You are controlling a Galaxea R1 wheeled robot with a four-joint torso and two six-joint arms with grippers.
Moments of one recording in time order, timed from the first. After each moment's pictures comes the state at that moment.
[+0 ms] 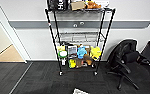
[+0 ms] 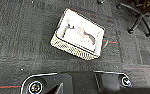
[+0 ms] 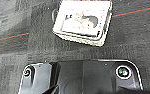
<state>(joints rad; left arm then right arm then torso) 1.17 2.80 -2.36 -0.03 -0.24 -0.02 -1.19 2.92 -2.56 -0.21 0.16 0.24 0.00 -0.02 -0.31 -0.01</state>
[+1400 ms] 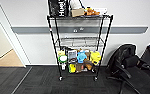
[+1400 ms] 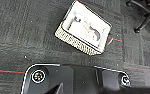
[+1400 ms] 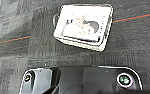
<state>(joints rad) 1.21 2.78 -2.35 -0.10 -0.13 -0.08 -1.23 2.93 -2.57 -0.20 0.15 0.24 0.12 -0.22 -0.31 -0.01</state>
